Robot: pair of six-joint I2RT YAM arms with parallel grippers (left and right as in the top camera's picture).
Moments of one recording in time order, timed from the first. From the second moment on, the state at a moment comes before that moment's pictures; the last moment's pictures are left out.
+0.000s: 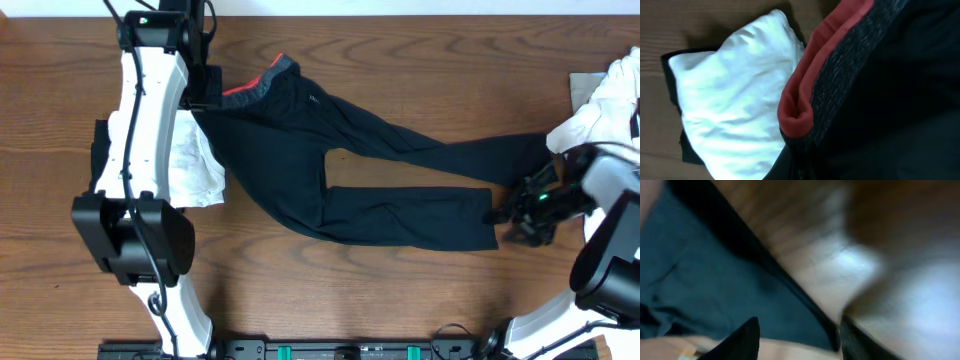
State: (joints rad) left arm -0.05 2.00 2.03 -1.38 -0.17 -0.06; right arm -0.43 1.86 1.01 -1.02 -0.41 0.12
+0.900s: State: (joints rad) left arm -0.05 1.98 2.03 -1.39 -0.17 -0.07; right arm -0.53 1.74 1.25 -1.04 -0.40 0.20
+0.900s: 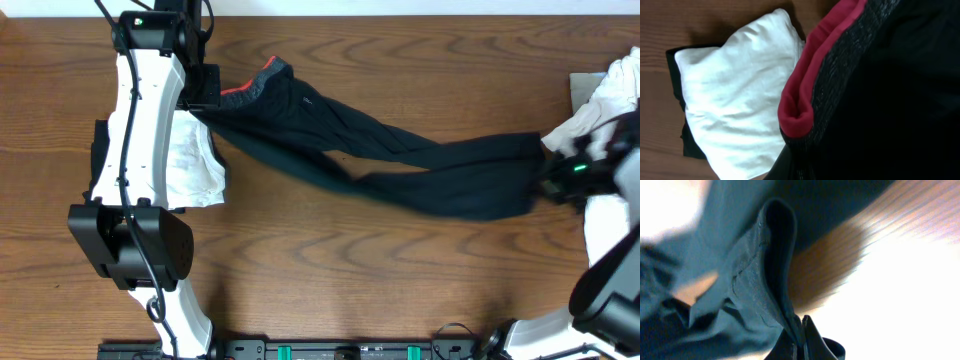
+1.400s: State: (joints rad) left arm -0.05 1.93 2.03 -1.62 -0.16 -0.10; right arm -0.63 1.71 1.35 -1.15 -0.31 0.18
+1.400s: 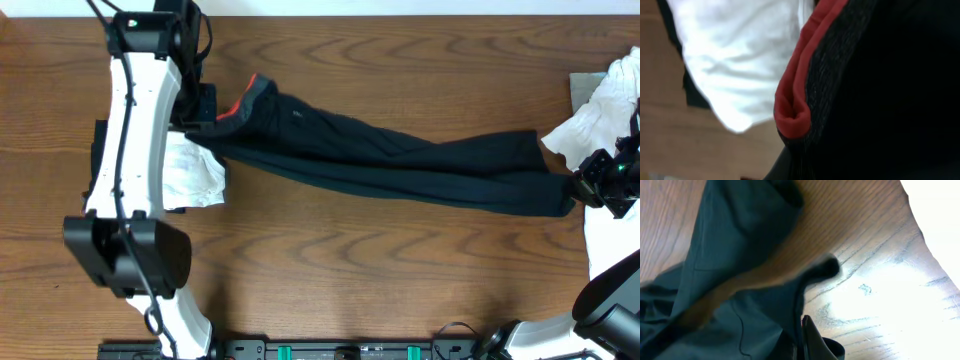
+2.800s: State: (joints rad) left arm -0.35 1.27 2.46 -1.51 -0.23 -0.22; right arm -0.77 1.54 2.13 -1.57 -0.53 0.11
